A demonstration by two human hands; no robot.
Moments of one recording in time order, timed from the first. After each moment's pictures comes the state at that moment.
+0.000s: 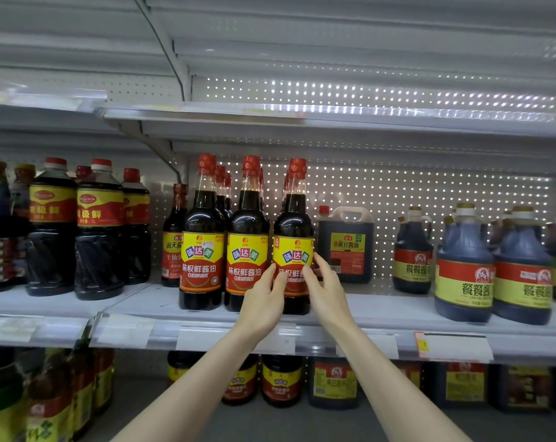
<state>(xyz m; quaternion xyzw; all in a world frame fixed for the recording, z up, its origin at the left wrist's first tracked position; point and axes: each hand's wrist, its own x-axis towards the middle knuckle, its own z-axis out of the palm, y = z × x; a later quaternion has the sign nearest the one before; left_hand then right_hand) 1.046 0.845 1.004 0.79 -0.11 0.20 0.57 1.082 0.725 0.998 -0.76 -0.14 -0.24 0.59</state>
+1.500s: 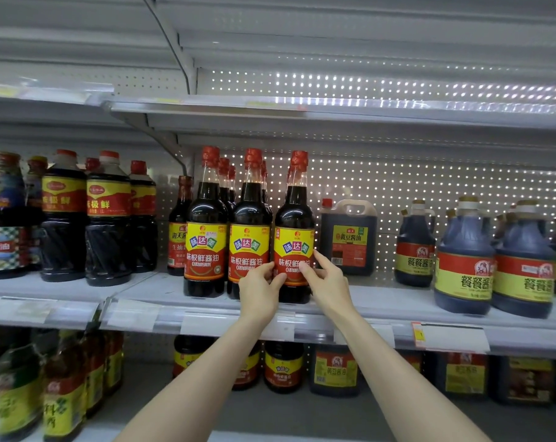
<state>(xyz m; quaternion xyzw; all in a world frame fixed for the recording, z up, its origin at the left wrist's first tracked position) 1.060 0.840 0.993 0.79 -0.04 0.30 0.54 1.072 0.718 1.003 -0.77 -0.15 -0.23 0.57</state>
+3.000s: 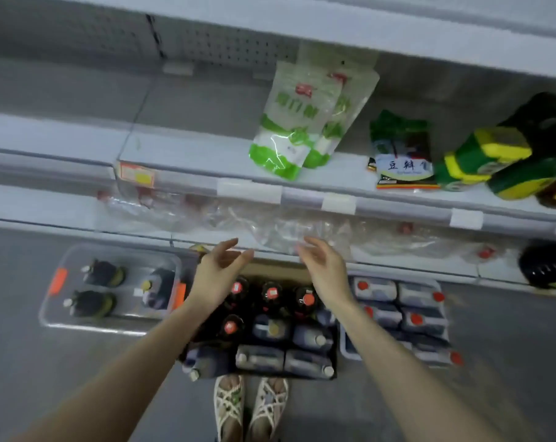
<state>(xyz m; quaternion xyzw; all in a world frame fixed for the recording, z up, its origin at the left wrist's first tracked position) 0.863 0.843 0.388 0.75 0.23 -0.13 0.61 0.886 0.650 0.386 -0.78 0.15 0.14 0.59</state>
